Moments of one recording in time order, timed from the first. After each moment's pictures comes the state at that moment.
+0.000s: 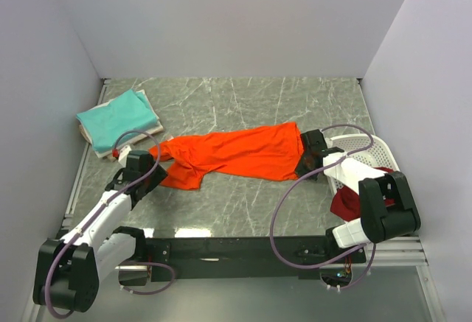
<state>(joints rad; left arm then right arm) -0.16 0.96 0.41 -0.29 -0.19 -0.86 0.25 1.43 0.69 -0.41 0.14 0.72</state>
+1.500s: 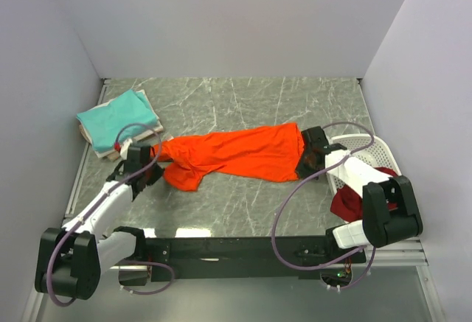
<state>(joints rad) -0.16 1.04 0.45 -0.28 -0.15 -0.88 0.25 1.40 0.72 -0.50 0.10 0.70</state>
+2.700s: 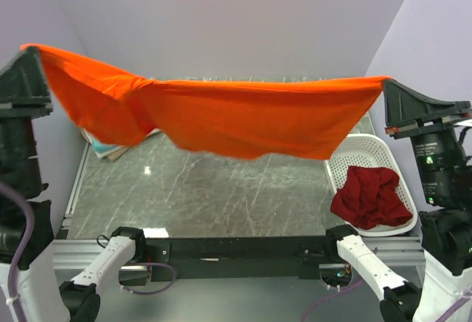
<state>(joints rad) -0.12 0.84 1.78 -0.34 -0.22 -0.60 0.23 0.78 1.70 -0.53 0.03 0.46</state>
